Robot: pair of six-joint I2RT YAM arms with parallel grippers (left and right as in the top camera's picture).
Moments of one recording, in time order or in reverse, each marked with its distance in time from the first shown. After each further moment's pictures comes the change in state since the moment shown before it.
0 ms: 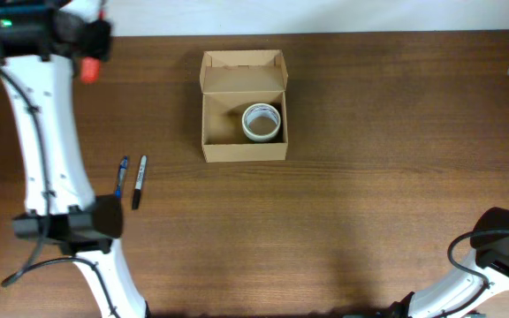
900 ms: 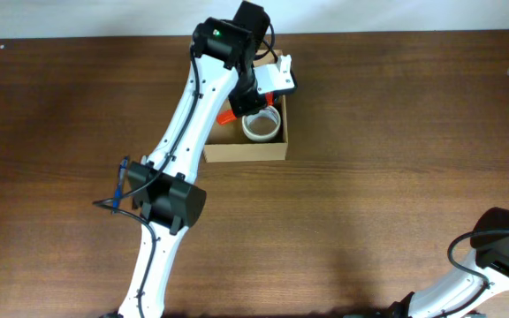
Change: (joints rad) left arm -0.463 0.340 0.013 -0.199 0.100 0.459; right arm 0.000 0.000 0.000 0.000 0.000 0.000
